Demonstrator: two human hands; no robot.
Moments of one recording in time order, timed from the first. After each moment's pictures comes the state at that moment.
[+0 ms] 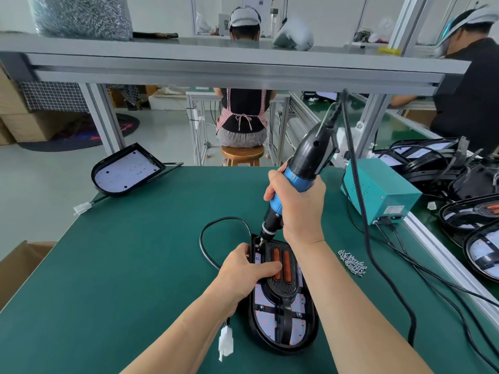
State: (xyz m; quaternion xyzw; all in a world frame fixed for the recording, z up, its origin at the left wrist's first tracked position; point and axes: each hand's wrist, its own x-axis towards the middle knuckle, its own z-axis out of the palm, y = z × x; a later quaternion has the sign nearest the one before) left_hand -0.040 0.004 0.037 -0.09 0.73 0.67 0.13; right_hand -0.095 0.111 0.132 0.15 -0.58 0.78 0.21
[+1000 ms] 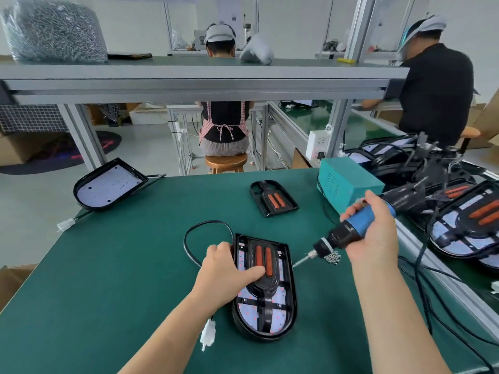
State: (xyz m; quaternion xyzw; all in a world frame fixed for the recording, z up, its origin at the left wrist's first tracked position) left_hand -0.023 0.006 0.058 -0.05 0.93 0.37 0.05; right_hand -0.060 0.257 0.108 -0.14 -0.35 0.90 0.22
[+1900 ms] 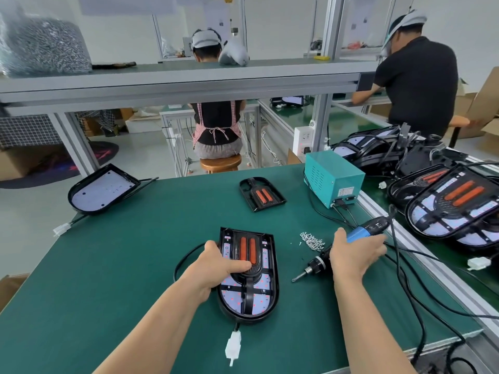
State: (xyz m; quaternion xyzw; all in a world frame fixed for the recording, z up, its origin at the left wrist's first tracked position) left_hand -0.026 0.011 0.055 -0.13 0.80 0.56 0.18; right_hand -0.050 0.281 0.019 -0.38 -0.67 0.57 0.29
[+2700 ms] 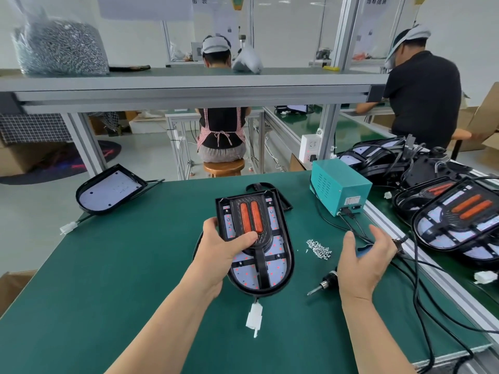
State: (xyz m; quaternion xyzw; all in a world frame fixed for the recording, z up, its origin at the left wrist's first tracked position) left_hand -0.020 0.016 0.086 -0.04 0.65 0.75 0.01; right_hand -0.028 0.268 0.022 -0.19 -0.71 0.51 0.45
